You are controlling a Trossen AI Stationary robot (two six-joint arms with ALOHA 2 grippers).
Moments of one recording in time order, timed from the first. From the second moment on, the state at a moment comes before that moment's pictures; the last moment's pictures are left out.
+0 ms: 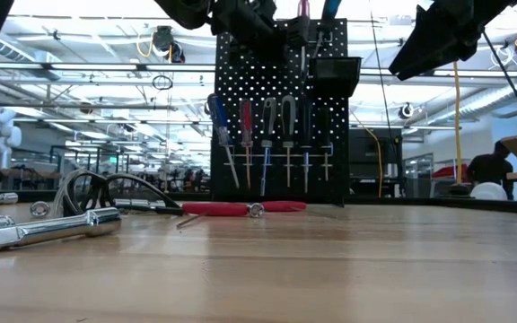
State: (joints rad) left arm 0.28 1.82 1.43 0.35 -0.63 -0.03; right arm 0.40 1.07 0.85 -0.76 0.84 0.74
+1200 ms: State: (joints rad) left arm 0.09 1.66 1.43 -0.07 -0.63 0.16; right arm 0.40 1.07 0.85 -0.76 0.81 0.76
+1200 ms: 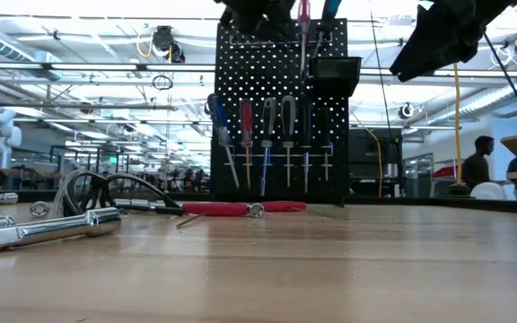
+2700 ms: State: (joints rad) left arm -0.11 1.43 0.70 0.57 -0.04 0.00; right arm 0.17 1.79 0.85 0.01 0.63 0.83
